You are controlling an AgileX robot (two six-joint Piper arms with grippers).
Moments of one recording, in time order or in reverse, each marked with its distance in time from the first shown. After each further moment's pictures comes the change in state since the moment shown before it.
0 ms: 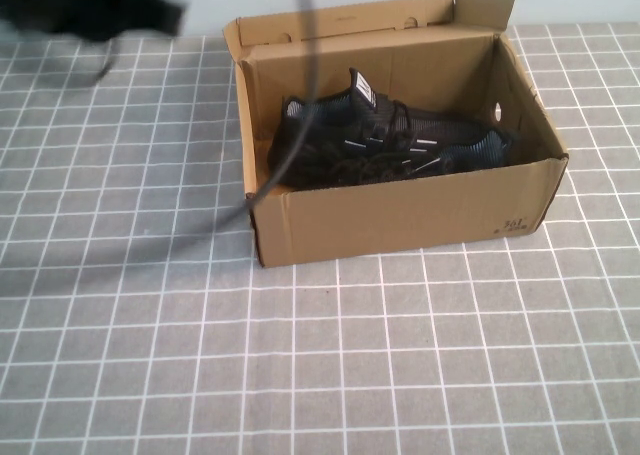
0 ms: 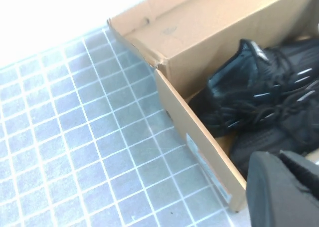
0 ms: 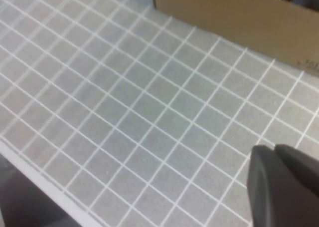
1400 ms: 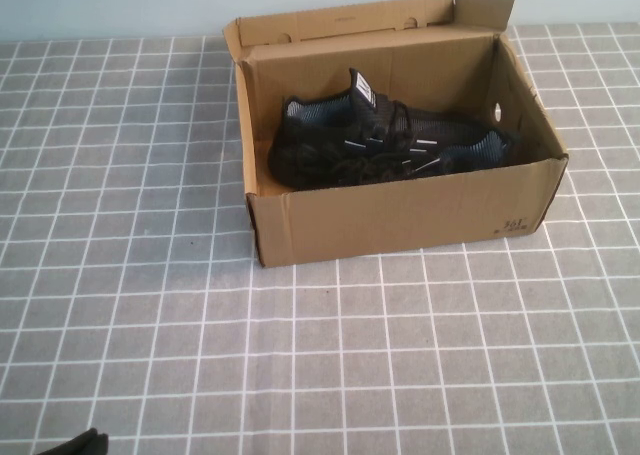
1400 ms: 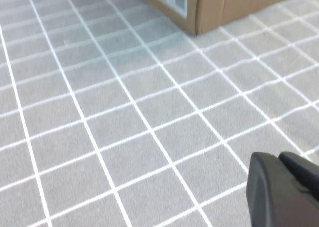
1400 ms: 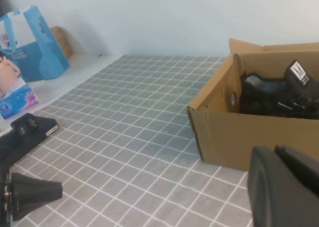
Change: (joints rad) right arm 0.000 -0.438 0.692 0.387 -0.853 -0.175; left arm 0.000 -1.095 1.595 -0.075 -0.731 -0.045
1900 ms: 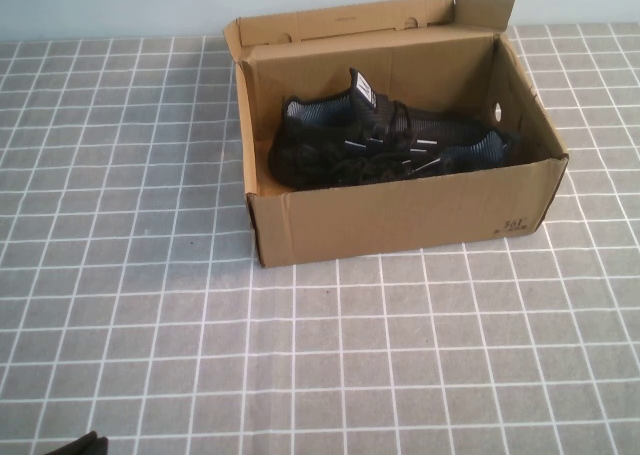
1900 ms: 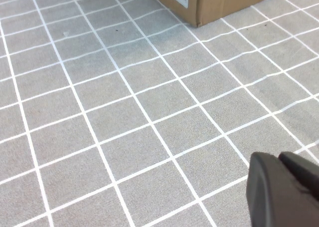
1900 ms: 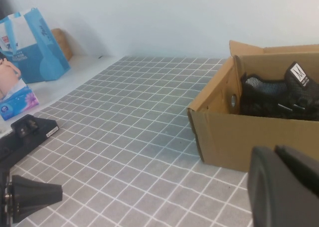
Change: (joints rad) right arm 0.000 0.000 0.000 0.004 -0.005 -0.004; left arm 0.000 0.000 0.000 0.000 0.024 0.000
